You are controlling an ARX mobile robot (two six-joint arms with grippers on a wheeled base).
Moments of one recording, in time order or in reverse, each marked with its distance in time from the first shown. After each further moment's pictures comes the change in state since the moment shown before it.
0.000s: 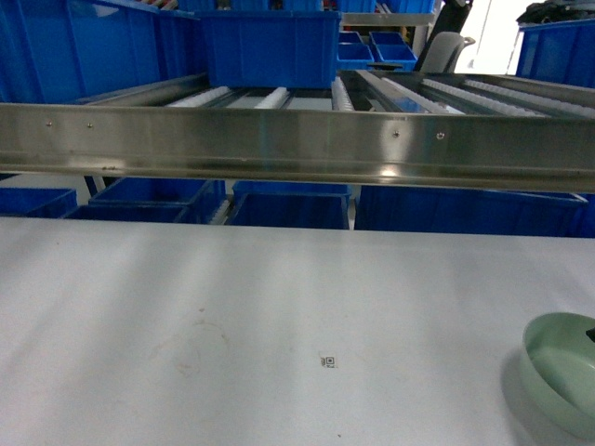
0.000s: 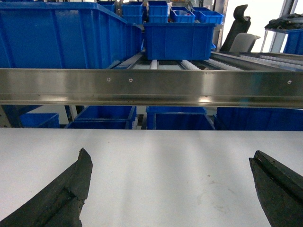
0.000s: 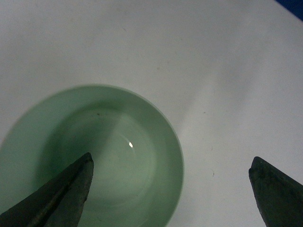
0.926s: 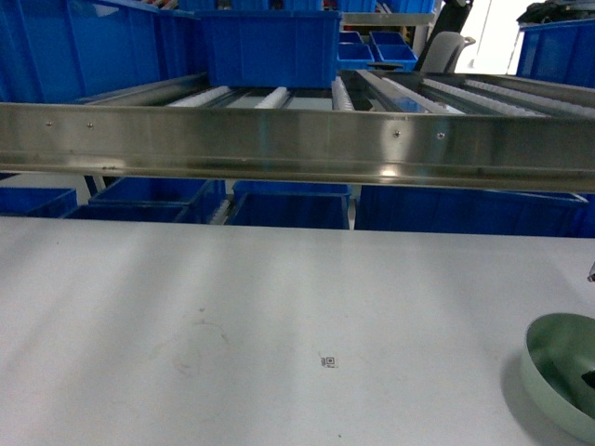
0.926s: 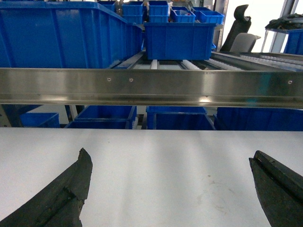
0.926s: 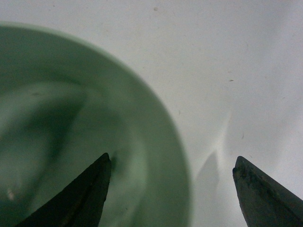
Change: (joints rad) left arm 0.000 0.000 0.000 0.000 0.000 0.000; right arm -0.038 0.227 0.051 0.056 0.024 -0.005
